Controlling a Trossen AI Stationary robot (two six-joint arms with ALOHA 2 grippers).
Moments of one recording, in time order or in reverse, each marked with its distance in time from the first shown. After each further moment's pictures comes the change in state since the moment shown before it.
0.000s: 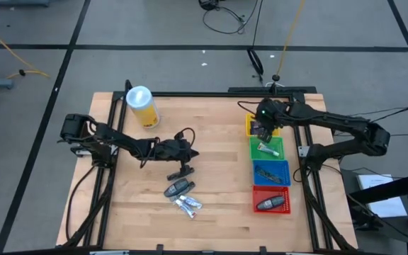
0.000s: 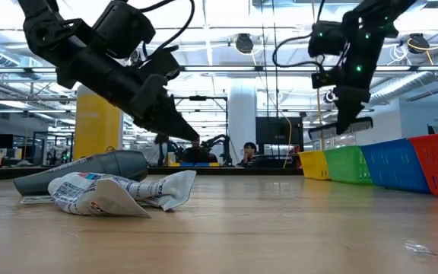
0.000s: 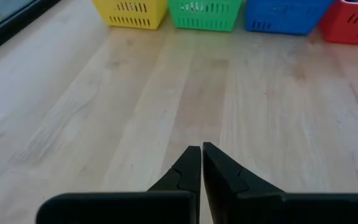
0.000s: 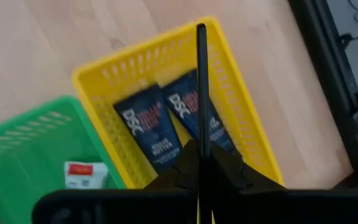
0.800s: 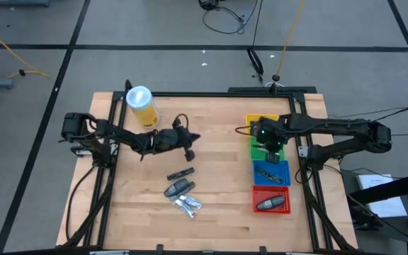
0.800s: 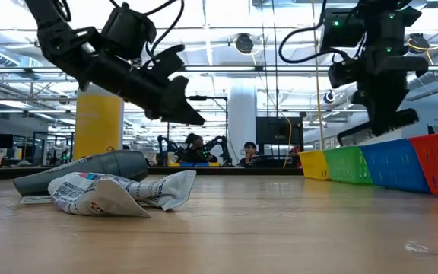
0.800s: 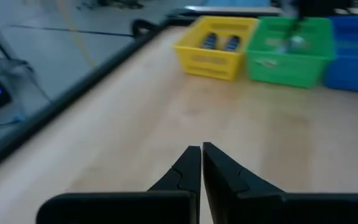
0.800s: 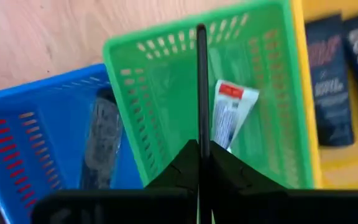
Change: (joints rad) left arm 0.113 -0.001 0.000 0.160 -0.131 0.064; right arm 0.234 -0.031 -0.021 -0.228 -0.265 0.118
